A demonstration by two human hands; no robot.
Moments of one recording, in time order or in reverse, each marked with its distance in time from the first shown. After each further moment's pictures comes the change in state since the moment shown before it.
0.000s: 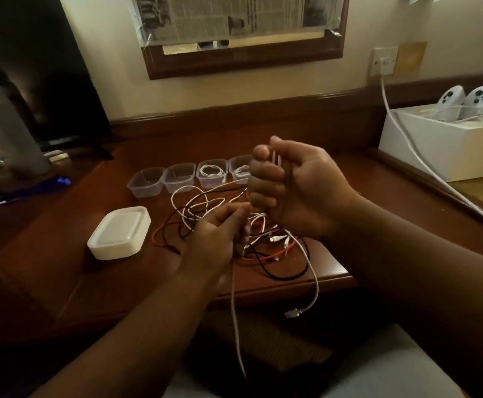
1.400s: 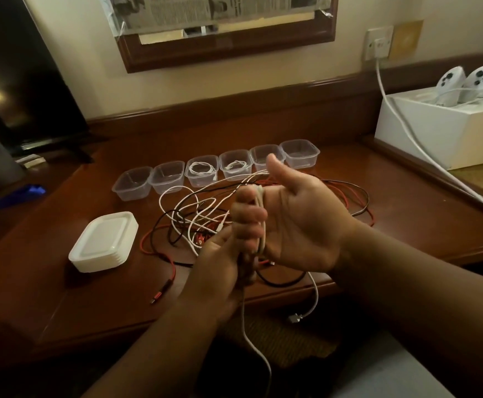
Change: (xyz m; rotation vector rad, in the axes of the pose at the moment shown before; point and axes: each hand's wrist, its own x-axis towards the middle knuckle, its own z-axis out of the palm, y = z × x) left_hand -0.001 -0.016 0.013 -0.078 -0.087 -0.182; right_hand -0.002 0.017 -0.032 0.086 -0.145 0.222
